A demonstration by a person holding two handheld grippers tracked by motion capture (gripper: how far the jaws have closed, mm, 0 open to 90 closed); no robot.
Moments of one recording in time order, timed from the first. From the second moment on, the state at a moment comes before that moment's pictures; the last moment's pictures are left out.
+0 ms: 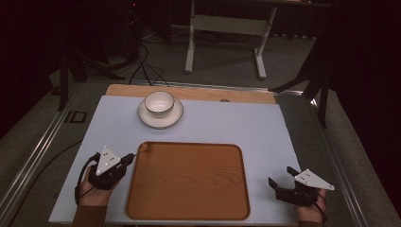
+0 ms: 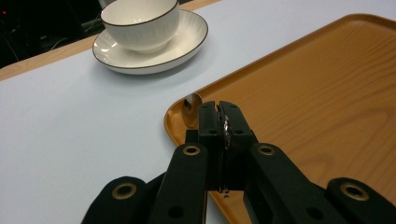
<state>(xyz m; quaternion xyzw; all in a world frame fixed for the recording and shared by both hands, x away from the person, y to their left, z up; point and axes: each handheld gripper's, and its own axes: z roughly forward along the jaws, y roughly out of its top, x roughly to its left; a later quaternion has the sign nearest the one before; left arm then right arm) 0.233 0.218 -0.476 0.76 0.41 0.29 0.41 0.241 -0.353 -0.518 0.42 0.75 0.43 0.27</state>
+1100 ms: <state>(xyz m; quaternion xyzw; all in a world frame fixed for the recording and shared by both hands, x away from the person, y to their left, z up) 0.204 0.203 -0.495 0.79 0.39 0.27 0.39 0.241 -0.352 -0.518 0.42 0.76 0.42 0.27</state>
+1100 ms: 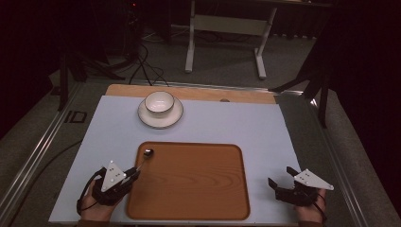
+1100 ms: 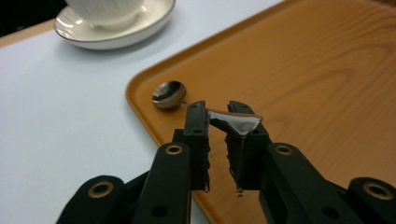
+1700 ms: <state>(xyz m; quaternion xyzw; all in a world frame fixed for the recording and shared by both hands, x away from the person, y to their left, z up) 0.184 0.198 -0.493 0.78 0.39 0.24 0.44 0.242 -0.352 -0.519 0.42 0.76 0.42 0.28</state>
